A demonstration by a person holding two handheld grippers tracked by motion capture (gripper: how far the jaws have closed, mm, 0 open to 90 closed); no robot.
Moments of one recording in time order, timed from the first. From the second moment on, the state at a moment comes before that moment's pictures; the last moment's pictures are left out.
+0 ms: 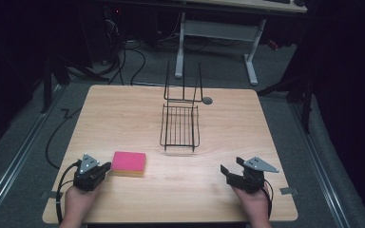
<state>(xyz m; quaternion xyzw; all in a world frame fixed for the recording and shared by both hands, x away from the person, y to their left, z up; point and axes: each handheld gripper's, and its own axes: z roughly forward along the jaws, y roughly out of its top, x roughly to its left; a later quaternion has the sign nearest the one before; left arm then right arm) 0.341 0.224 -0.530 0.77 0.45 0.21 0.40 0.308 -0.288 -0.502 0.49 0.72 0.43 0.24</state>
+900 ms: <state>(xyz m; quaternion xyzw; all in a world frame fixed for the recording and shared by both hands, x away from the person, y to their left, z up) 0.297 0.168 -0.511 0.80 0.36 0.18 0.45 0.308 -0.289 -0.500 0.49 0.71 0.44 0.24</state>
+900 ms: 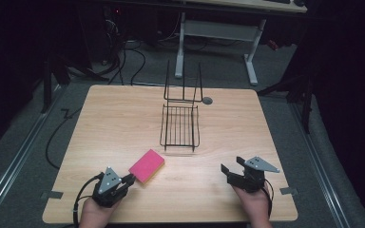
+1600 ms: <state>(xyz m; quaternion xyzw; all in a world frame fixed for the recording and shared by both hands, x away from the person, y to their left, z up) 0.334 0.133 -0.530 0.82 0.37 0.18 0.39 0.286 -0.307 -0.501 0.51 0.70 0.43 0.25</state>
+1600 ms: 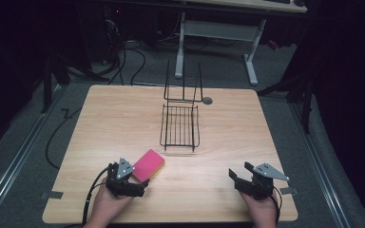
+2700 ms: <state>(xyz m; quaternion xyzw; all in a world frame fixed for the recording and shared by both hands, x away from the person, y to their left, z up) 0.332 0.135 -0.527 0.81 0.36 0.18 0.42 0.284 -0.309 -0.500 0.51 0.70 0.43 0.26</state>
